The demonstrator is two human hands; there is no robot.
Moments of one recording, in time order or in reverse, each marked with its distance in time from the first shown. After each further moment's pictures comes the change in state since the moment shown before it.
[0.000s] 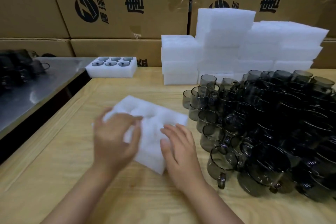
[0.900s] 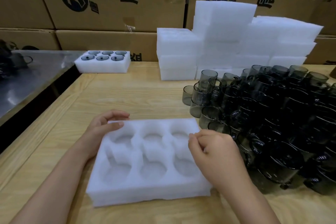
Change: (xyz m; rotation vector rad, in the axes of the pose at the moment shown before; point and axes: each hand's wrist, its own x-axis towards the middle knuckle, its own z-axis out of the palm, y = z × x) left_hand -0.010 -0.098 0.018 -1.178 -0.486 -1.051; right_hand 0.002 -0.019 -0.055 -0.336 -0.035 0.187
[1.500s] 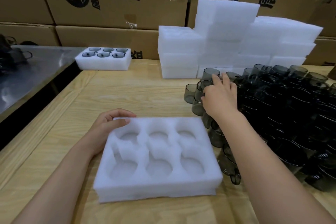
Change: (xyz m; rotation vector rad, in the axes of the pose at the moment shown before) left_hand 0.001 -0.001 0.003 0.006 -0.044 -0.030; right_hand 0.124 0.027 0.005 -0.688 -0.123 0.127
